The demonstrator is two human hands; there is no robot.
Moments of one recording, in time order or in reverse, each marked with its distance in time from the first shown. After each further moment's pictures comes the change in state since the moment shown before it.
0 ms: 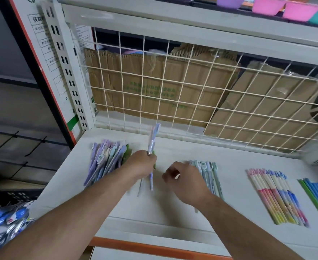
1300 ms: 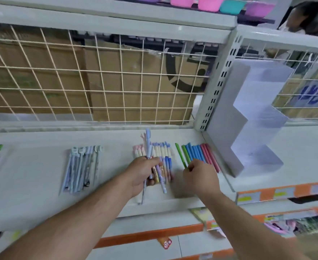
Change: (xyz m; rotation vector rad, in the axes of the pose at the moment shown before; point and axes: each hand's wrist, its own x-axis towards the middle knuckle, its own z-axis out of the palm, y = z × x) left_hand -0.107 0.198 0.310 -0.607 -0.351 -0.061; right_hand -0.127 0.292 -0.227 -0.122 0.351 0.443
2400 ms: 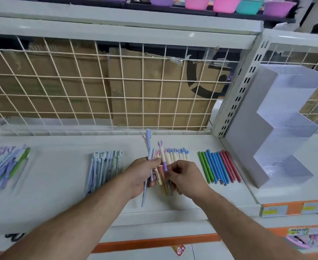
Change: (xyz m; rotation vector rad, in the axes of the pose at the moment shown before) left_hand 0.003 0.013 -0.052 -0.069 0.000 -0.020; right_hand -0.010 -0.073 0.025 0.580 -0.407 -0.106
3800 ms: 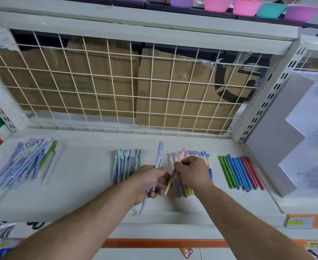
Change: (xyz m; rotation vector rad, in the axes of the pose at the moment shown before) left_hand -0.012 -0.014 -0.062 0.142 -0.076 -0.097; right_hand 0.030 -0.023 0.053 -0.151 0.229 0.110
